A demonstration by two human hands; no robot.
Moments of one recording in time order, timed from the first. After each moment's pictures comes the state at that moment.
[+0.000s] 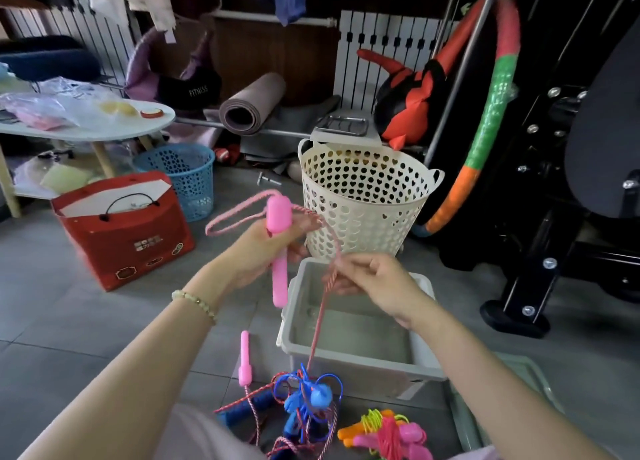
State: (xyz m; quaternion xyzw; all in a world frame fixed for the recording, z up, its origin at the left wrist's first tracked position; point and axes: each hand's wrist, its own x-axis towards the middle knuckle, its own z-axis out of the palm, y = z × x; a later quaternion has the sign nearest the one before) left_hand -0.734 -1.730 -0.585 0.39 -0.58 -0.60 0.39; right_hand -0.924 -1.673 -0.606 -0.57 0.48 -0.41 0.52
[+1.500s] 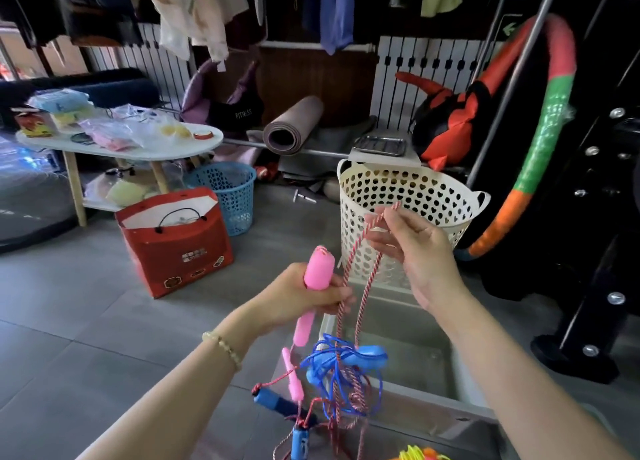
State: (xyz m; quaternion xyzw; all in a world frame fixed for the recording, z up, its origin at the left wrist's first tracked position) left_hand -0.707 -1.706 -0.600 0.41 -0.63 -0.58 0.33; right_hand -0.885 -1.699 -0.553 -0.49 0.39 -0.62 0.47
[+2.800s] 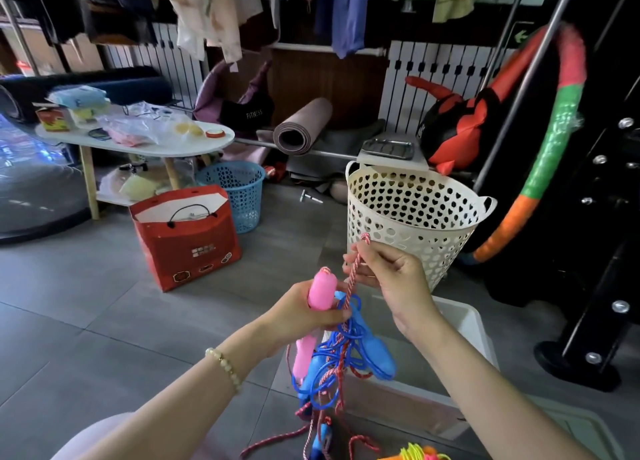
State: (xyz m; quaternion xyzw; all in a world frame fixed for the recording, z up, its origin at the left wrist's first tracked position) left_hand -0.698 -1.684 -0.624 0.43 -0.59 -0.59 0.34; right_hand -0.852 -1.684 -0.584 -0.48 0.41 -0.59 0.49
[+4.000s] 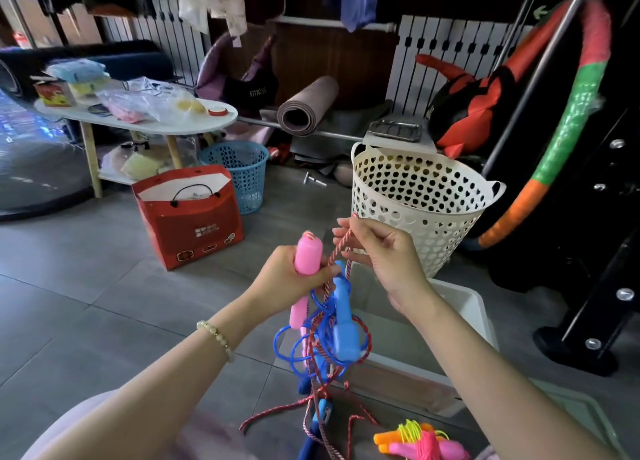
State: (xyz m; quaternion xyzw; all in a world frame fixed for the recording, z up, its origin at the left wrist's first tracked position) left_hand -0.679 -1.690 -0.618 0.48 -0.65 -0.42 0.41; right_hand -0.841 -1.688 -0.583 -0.54 0.41 -0.54 0.49
